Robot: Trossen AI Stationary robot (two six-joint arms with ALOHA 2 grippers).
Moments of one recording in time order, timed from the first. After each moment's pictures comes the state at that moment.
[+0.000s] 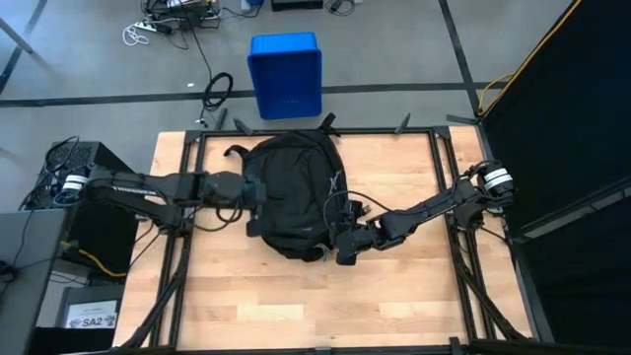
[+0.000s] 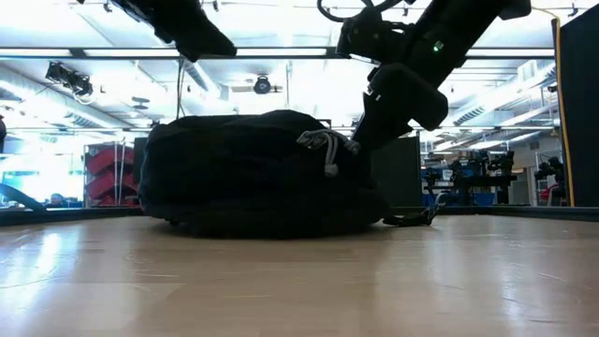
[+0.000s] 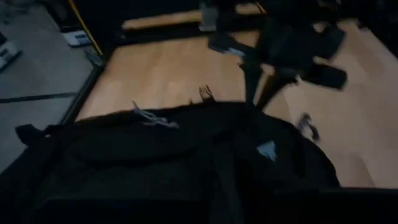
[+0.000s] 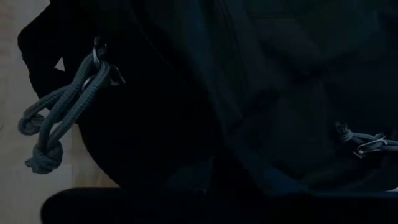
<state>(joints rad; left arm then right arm) -0.08 1.03 0.83 -0.28 -0.18 0.08 0.30 1.73 1.06 -0.30 0.56 0.18</state>
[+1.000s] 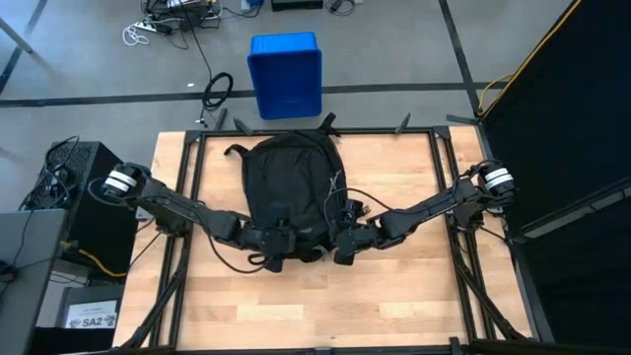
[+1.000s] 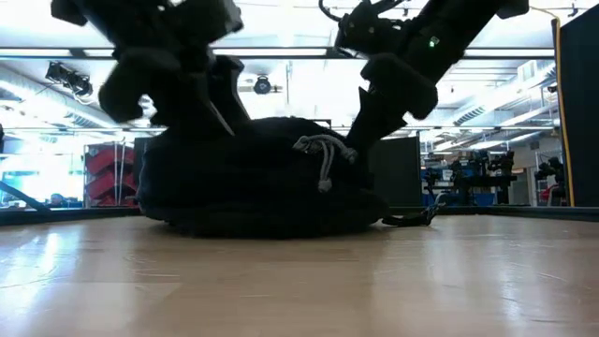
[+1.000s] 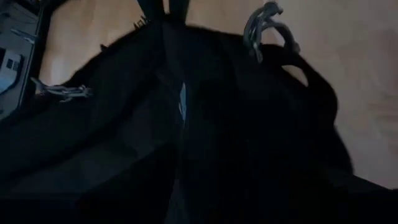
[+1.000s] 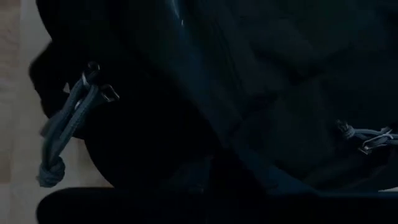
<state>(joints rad) -0.33 1.51 0.84 -0.14 -0.45 0.15 0.31 1.70 1.06 -0.28 0.55 0.24</state>
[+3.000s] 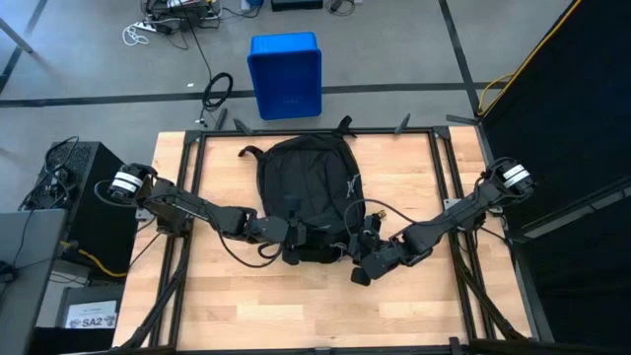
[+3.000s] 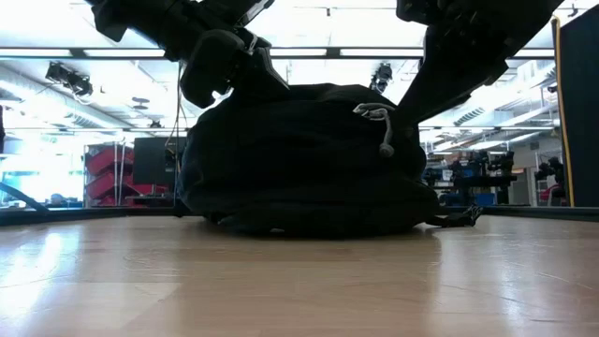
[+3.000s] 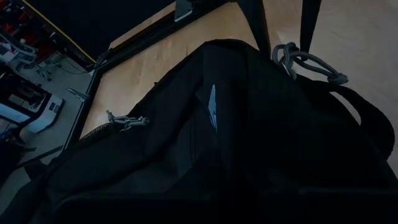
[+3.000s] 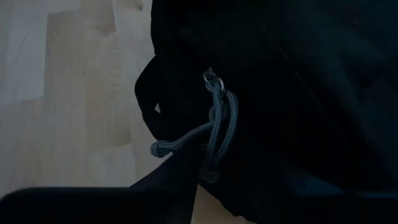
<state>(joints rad) -0.25 1.54 0.84 0.21 -0.45 0.31 0.50 1.58 0.95 -0.28 0.57 0.54</state>
